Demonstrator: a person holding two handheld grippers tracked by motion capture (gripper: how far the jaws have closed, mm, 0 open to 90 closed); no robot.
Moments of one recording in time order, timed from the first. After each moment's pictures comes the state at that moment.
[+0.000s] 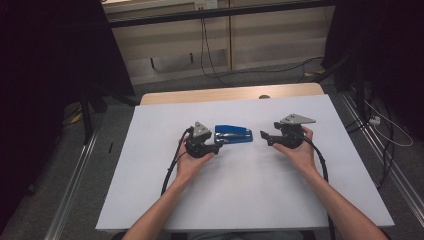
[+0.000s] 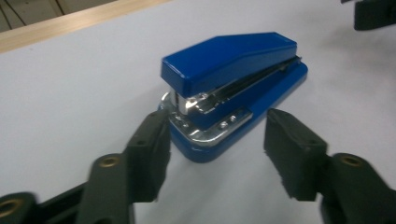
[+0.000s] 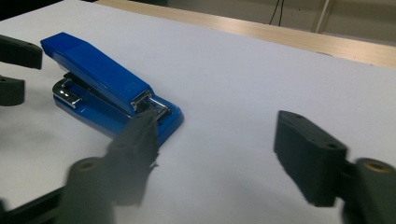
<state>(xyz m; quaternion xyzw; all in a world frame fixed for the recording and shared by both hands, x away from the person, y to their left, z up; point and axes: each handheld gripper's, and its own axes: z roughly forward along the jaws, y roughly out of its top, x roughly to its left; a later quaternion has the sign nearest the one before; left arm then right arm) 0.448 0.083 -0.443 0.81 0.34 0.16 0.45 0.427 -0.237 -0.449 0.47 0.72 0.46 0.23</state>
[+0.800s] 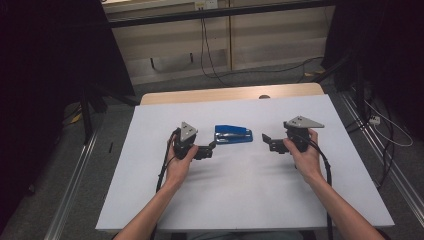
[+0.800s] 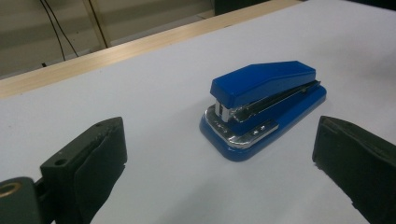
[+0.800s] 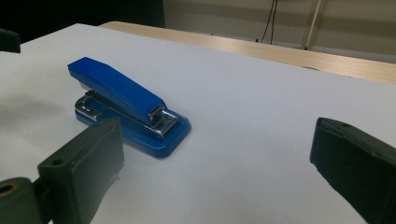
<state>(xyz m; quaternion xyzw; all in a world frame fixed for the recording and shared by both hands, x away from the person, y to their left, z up) 0.431 0.112 -0.428 0.78 0.35 0.22 0.47 0.403 -0.241 -0.433 0.47 0.70 0.48 0.25</state>
